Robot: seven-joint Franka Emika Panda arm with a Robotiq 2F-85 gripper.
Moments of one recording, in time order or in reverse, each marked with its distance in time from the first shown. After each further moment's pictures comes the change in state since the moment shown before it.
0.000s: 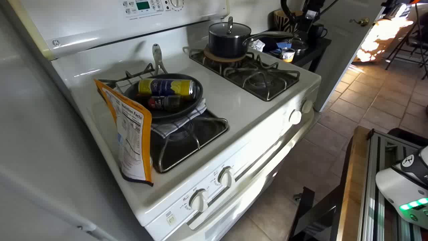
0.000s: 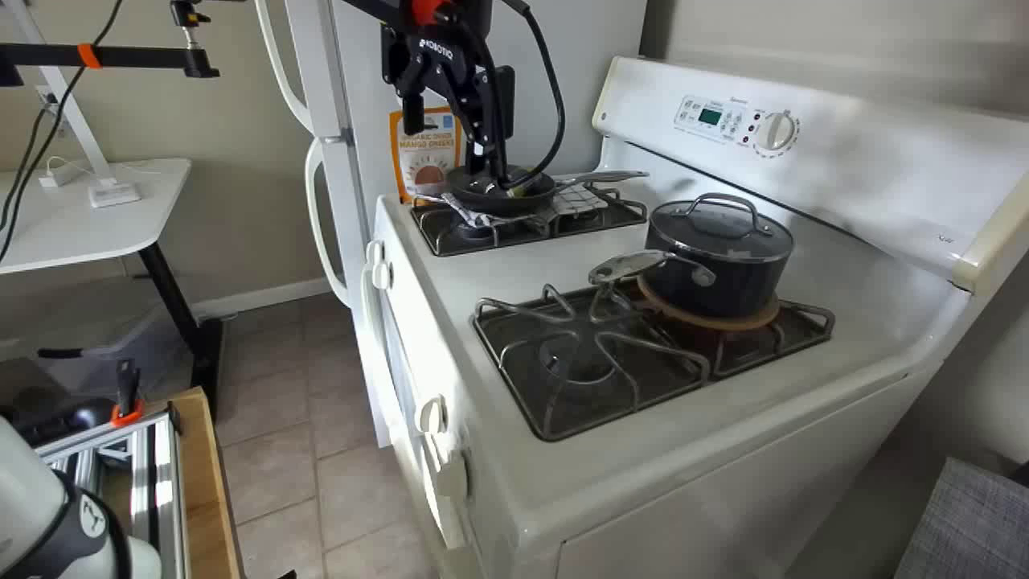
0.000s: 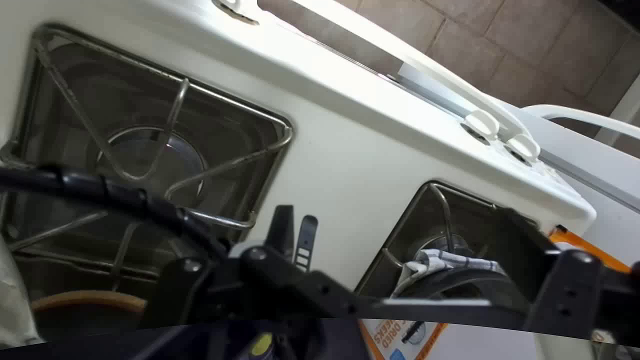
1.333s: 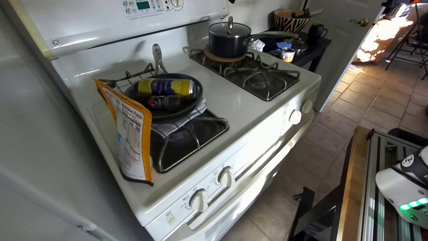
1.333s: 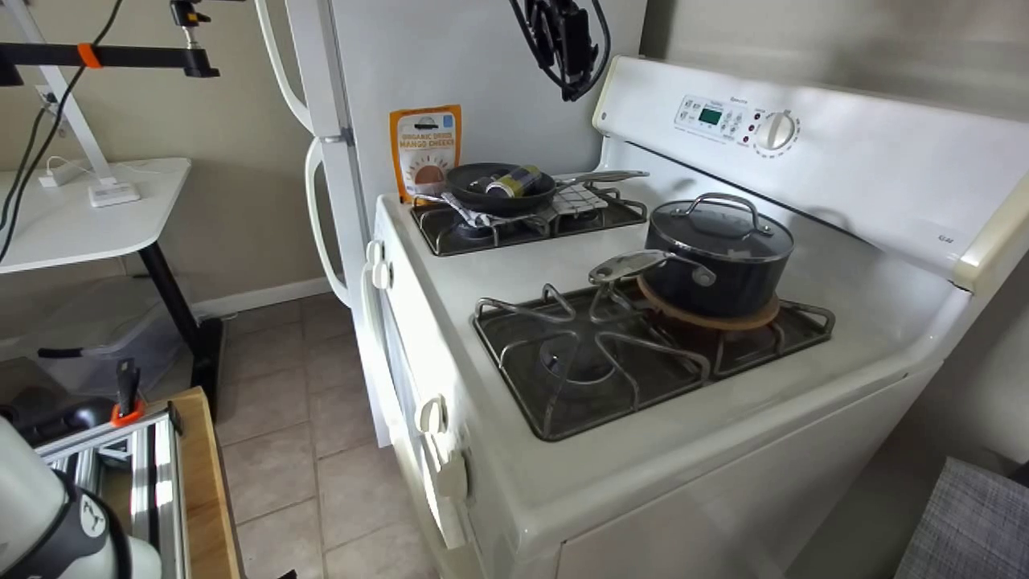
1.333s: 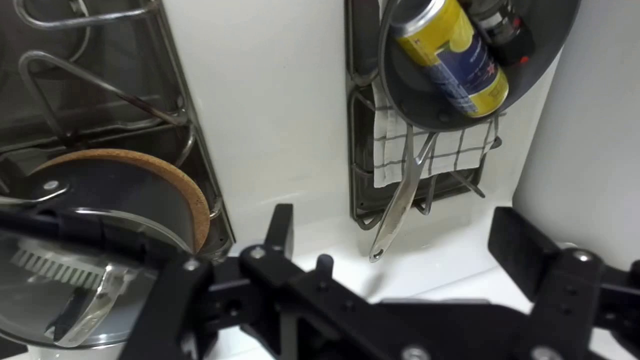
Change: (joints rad) arm -0.053 0.418 0.204 0.425 -0.009 0.309 0.689
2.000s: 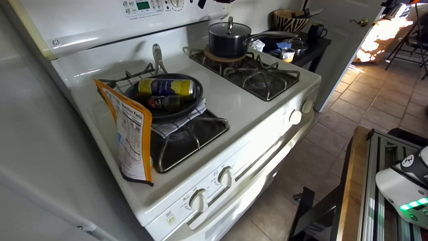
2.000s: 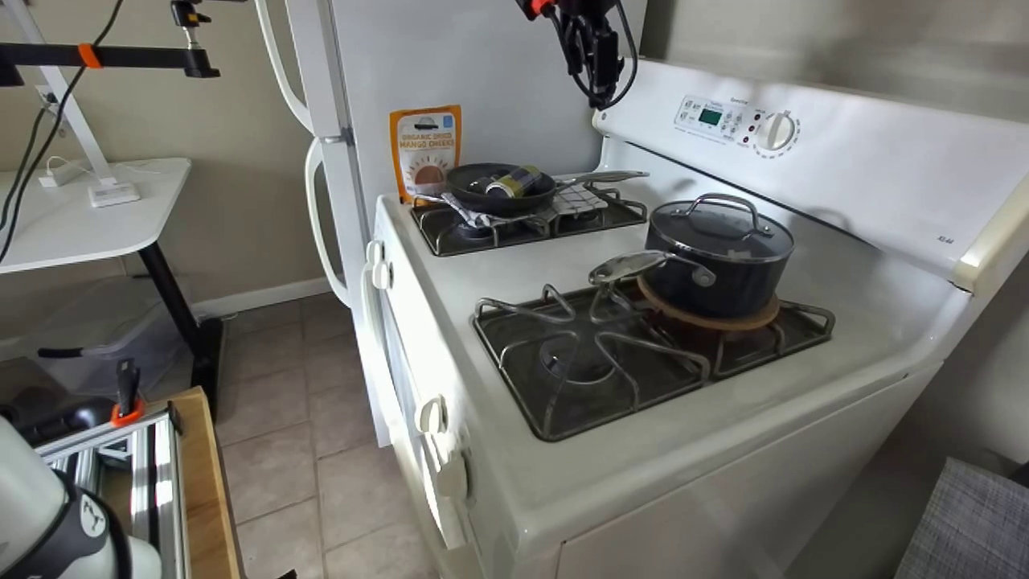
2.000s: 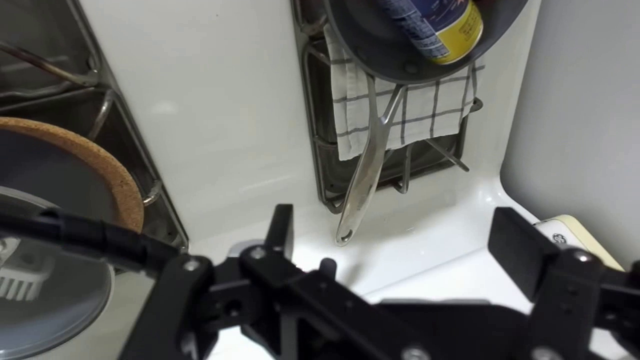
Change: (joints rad) arm 0.009 0.243 0.010 0.263 0.029 -0.017 0.043
